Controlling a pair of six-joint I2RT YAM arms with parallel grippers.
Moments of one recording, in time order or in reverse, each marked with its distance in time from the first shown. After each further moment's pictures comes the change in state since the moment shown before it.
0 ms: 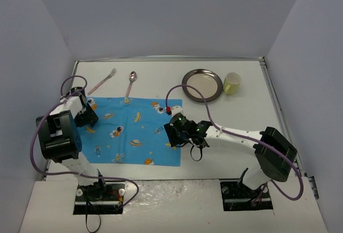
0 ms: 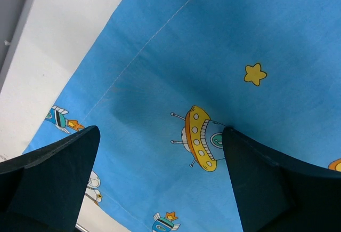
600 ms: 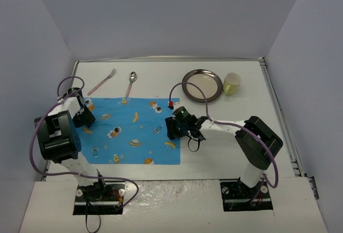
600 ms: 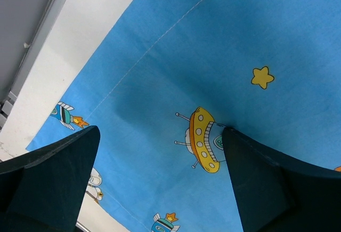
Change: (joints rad) left arm 0.035 0.004 0.000 0.012 -0.035 0.010; right arm -0.141 0.186 -0.011 0.240 -0.158 -0.018
